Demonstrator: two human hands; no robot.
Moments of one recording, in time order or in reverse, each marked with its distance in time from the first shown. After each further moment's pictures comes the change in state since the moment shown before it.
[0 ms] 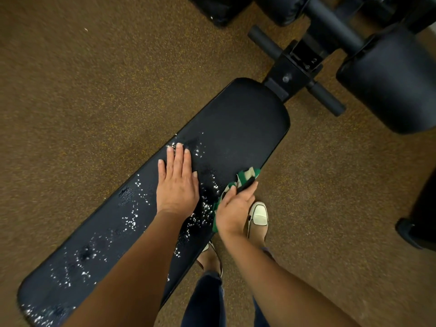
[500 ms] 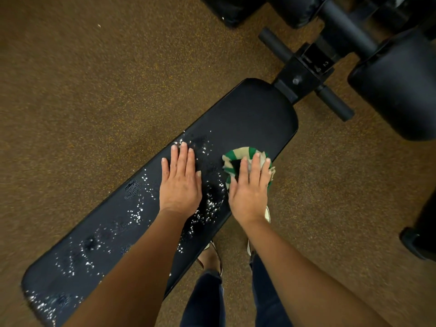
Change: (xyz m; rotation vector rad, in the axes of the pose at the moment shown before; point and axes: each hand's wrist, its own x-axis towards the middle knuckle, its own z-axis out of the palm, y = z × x) left_hand -0.007 -0.004 -0.003 0.005 -0.021 -0.026; right_hand 0.050 0.029 -0.013 -0.744 -0.077 -0.688
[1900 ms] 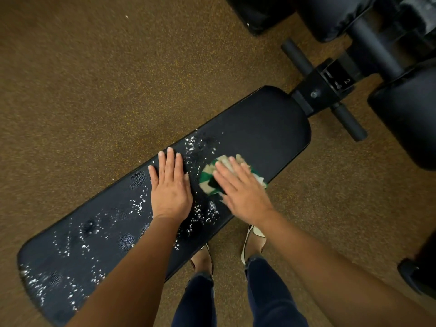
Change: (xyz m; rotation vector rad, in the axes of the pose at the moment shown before) left_hand -0.023 -0.015 0.007 -0.117 0.121 -0.244; right_hand 0.031 0.014 -0.020 -0.224 -0.186 -0.802
